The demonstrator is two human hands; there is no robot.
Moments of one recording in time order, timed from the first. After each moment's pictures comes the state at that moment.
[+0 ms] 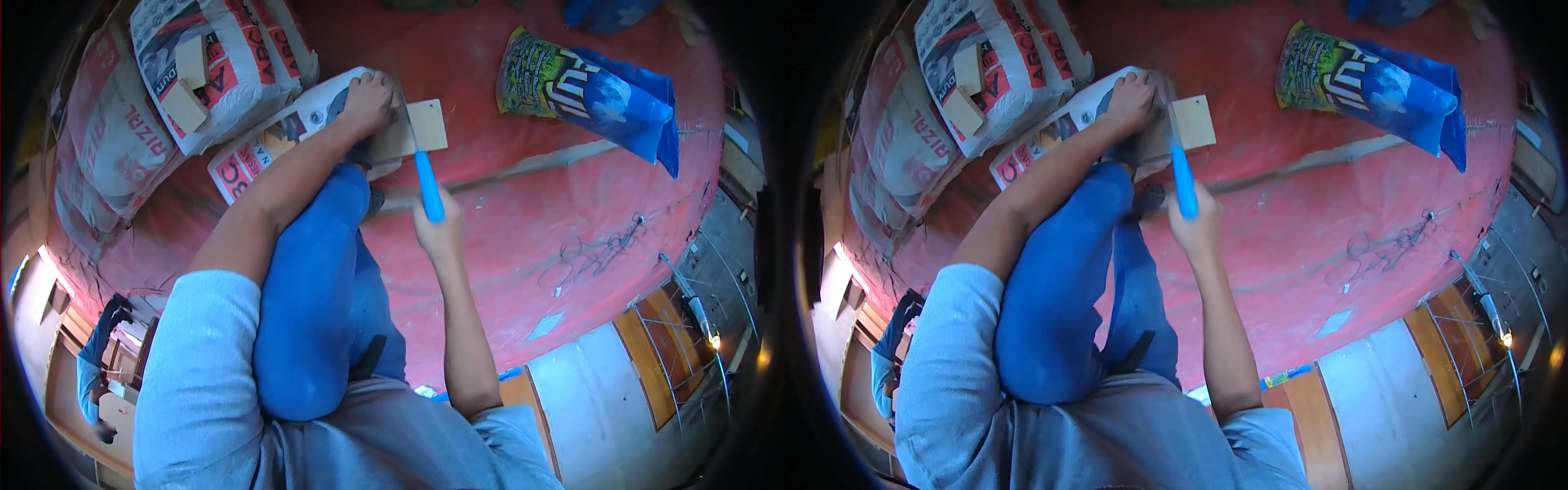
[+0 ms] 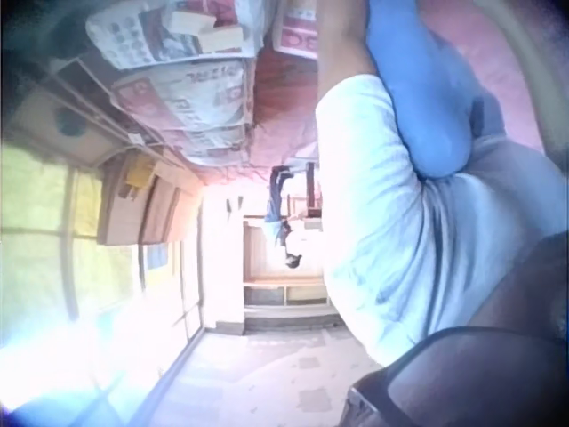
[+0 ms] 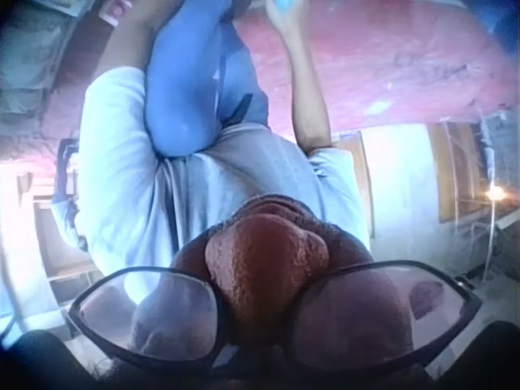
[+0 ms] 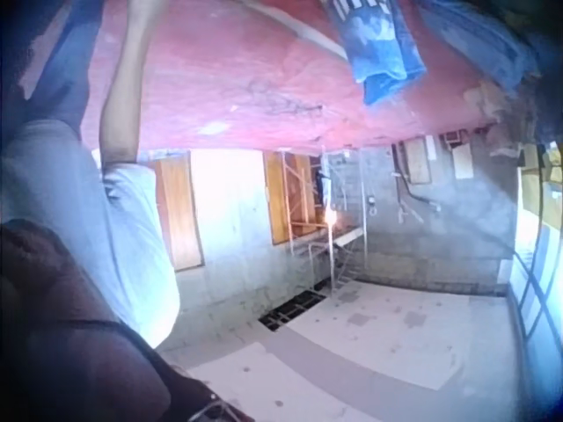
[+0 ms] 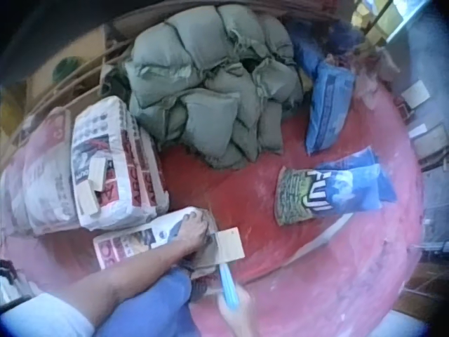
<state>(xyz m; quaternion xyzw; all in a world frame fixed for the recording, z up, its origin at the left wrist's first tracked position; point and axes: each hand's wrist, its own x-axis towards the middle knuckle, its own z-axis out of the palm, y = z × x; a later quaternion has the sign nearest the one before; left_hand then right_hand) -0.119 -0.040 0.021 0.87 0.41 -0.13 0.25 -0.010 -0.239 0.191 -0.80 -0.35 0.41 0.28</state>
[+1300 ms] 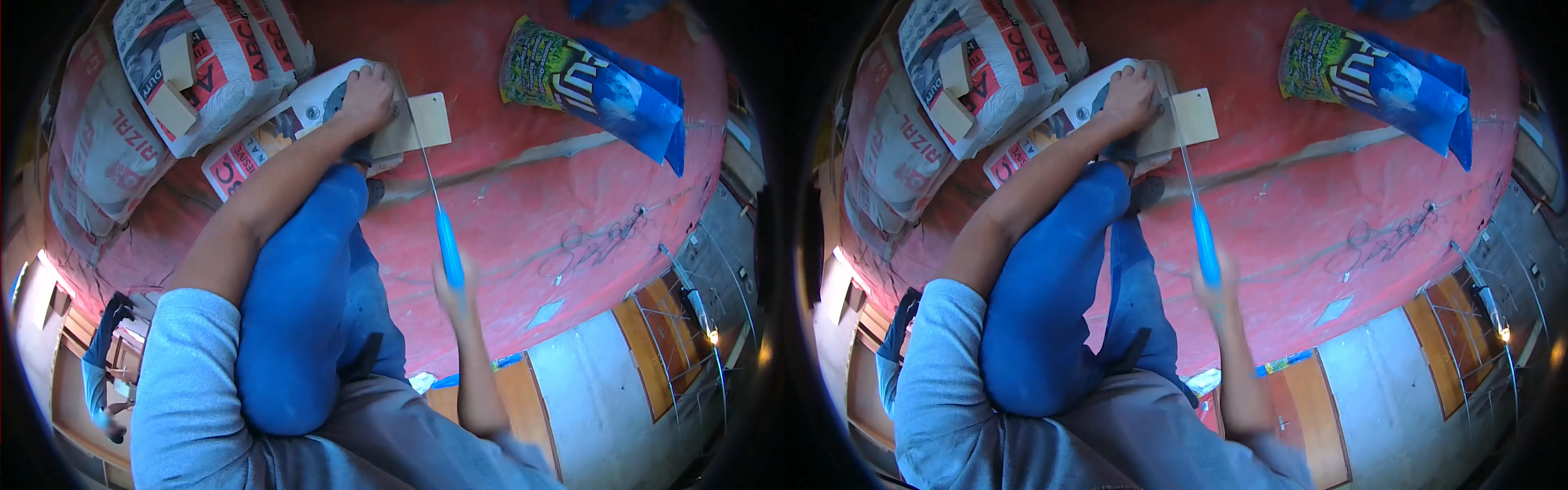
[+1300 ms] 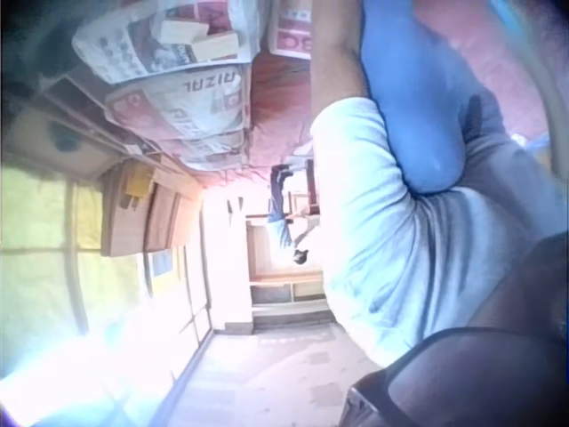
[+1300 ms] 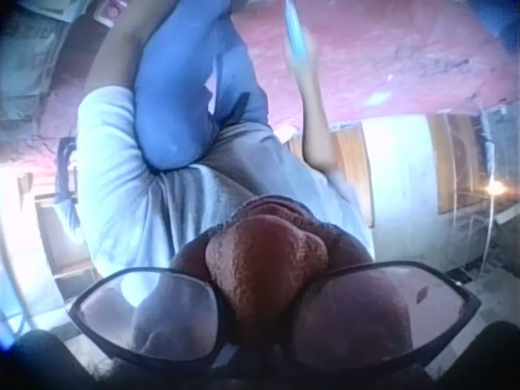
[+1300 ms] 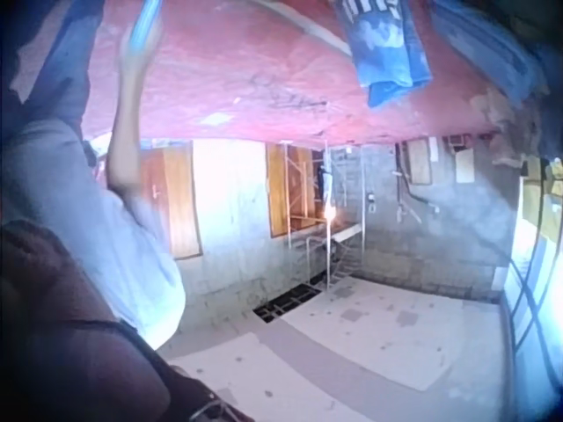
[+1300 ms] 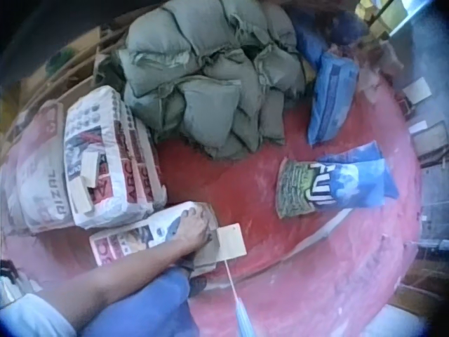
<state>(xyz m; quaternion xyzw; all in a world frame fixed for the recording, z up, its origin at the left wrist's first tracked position) -0.129 -0.039 0.023 0.87 0.41 -0.12 0.27 0.000 -0.351 0.218 -0.80 -0.35 0.44 0.22</state>
